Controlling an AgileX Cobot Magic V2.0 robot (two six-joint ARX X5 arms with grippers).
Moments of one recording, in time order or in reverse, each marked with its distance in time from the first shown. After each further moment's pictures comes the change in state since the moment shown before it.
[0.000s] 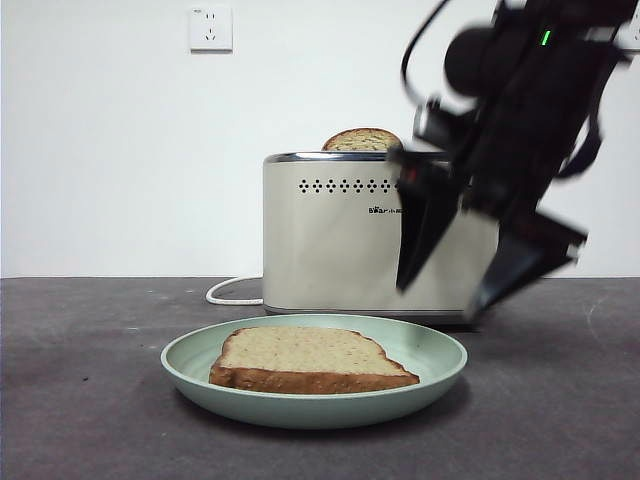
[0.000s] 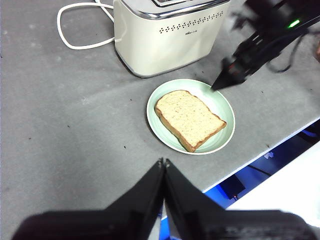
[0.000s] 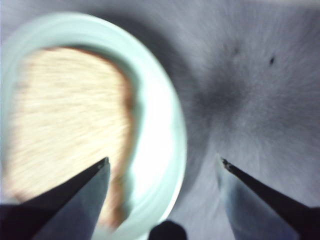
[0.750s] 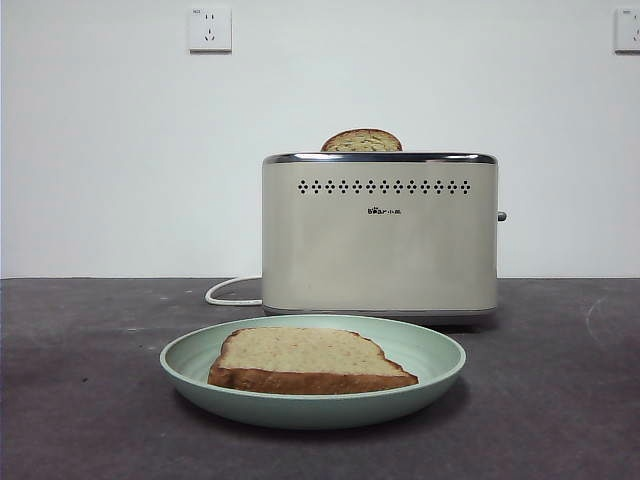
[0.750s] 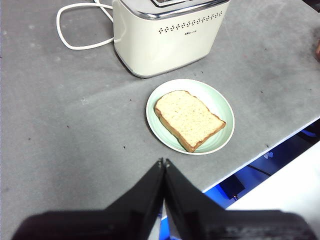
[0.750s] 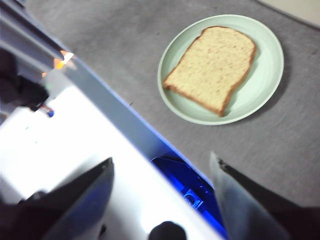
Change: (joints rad) left arm 0.000 0.000 0.000 0.000 0.001 0.000; right arm 0.166 -0.828 0.000 -0.525 -0.080 -0.112
